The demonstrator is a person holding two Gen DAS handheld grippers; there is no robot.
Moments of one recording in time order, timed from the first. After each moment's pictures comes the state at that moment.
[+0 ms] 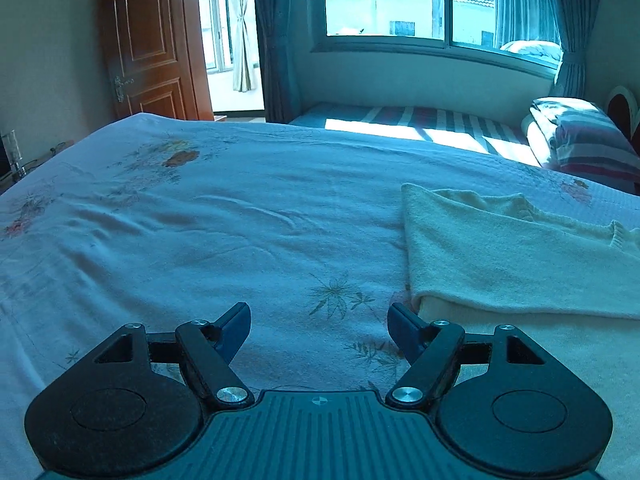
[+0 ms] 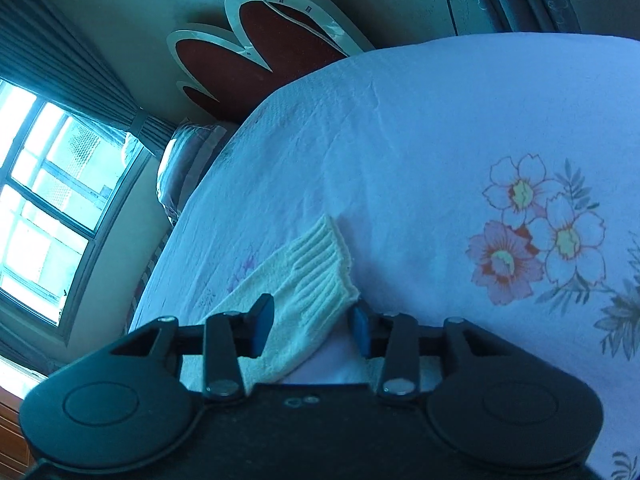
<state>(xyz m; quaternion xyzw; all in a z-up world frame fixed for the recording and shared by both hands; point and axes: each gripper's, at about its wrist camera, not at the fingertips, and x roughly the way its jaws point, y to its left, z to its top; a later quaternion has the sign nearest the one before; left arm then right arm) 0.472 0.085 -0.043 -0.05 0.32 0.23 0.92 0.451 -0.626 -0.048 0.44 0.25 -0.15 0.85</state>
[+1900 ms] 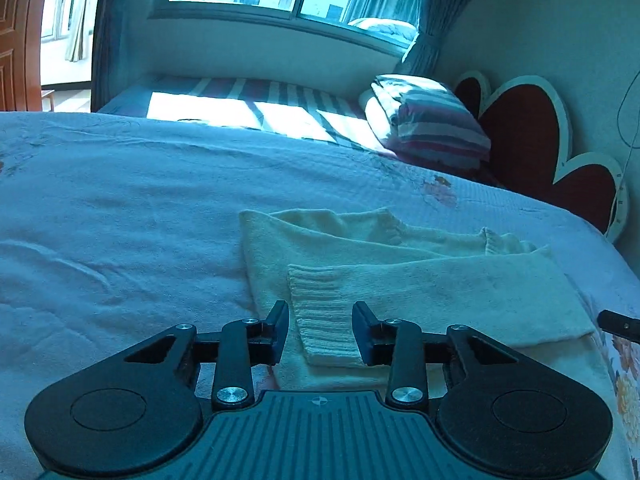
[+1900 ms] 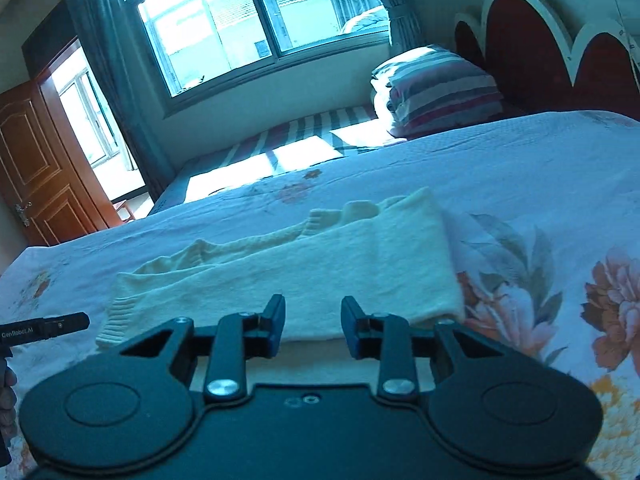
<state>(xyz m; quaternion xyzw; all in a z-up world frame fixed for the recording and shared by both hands) 0.586 0.111 -0.057 -0.10 0.36 -0.04 0.93 0.512 -0.228 0.015 0.11 0.31 0.06 0.94</state>
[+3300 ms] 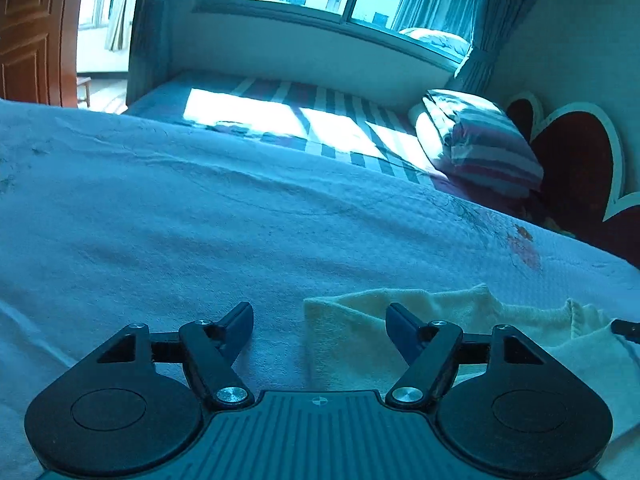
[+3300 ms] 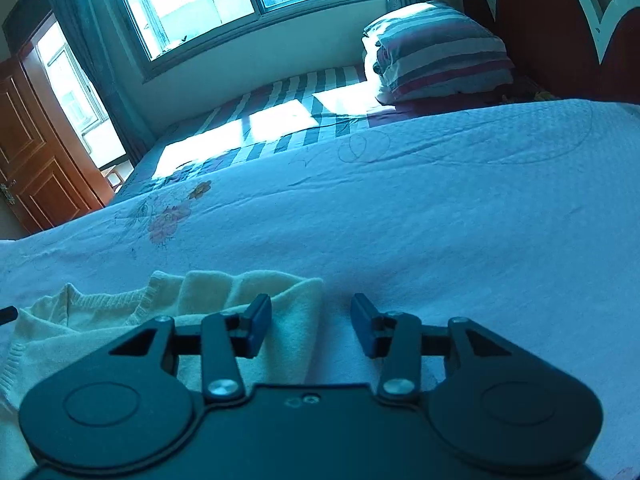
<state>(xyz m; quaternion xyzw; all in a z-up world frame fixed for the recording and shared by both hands) 0.671 0.152 -0.075 -0.15 0.36 0.00 0.92 0.677 -0.327 -0.028 0.11 0.38 0.10 0.91</state>
